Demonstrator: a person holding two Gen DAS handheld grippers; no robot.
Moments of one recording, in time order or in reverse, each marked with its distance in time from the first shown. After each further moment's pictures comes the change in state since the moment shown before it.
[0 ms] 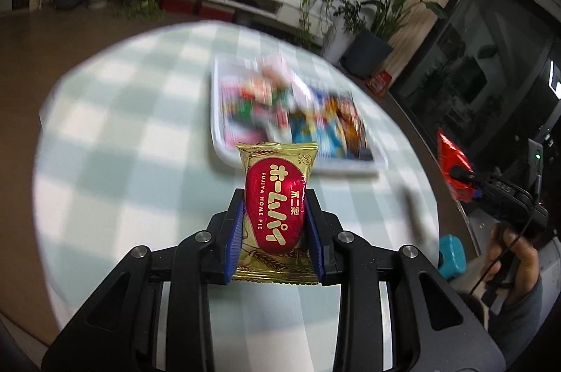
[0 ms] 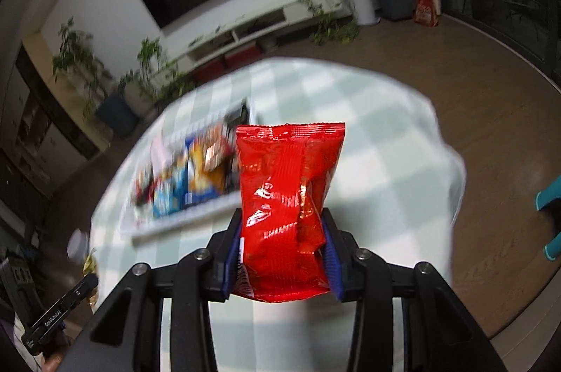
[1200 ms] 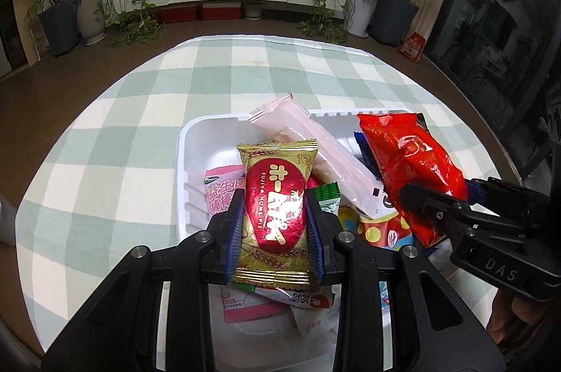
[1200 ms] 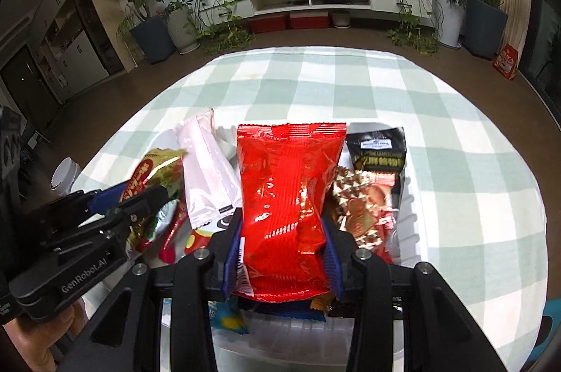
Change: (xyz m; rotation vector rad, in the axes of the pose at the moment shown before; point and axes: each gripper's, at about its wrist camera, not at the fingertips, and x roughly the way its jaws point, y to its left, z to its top) left arm 0.187 -0.010 0.099 0.194 0.106 0.189; right arm 0.178 0.139 0.042 -0.362 0.167 0.060
